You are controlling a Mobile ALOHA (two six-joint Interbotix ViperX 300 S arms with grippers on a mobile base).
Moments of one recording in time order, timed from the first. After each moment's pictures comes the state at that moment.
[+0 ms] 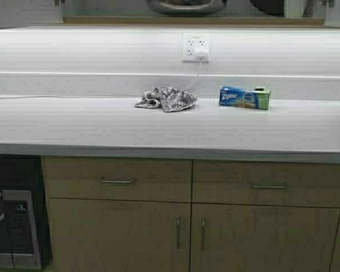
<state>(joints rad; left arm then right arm) 0.25 -0.08 0.10 -0.08 0.19 -0.01 -0.48 -0.18 0.18 -0.36 0.17 0.34</state>
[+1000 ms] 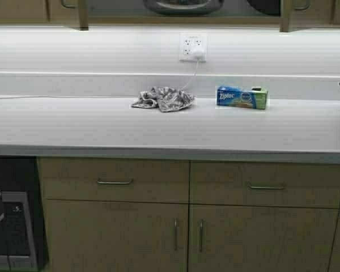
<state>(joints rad) -0.13 -0.45 0.55 -0.05 0.04 0.00 0.08 -0.63 0.68 -0.34 0.20 0.31</state>
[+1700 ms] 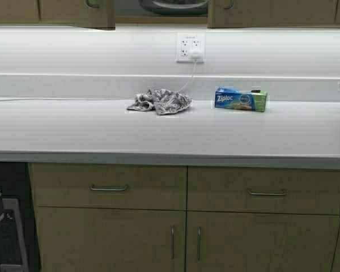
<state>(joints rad) -0.26 0.07 -0.03 -0.02 0.07 0.00 0.29 -0.86 0.84 -0.30 0.21 0.35</state>
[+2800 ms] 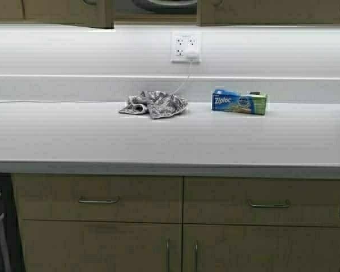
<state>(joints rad) -0.28 -0.58 0.70 -0.01 -0.02 -0.01 0.29 -0.13 0.14 -0.31 0.23 0.32</state>
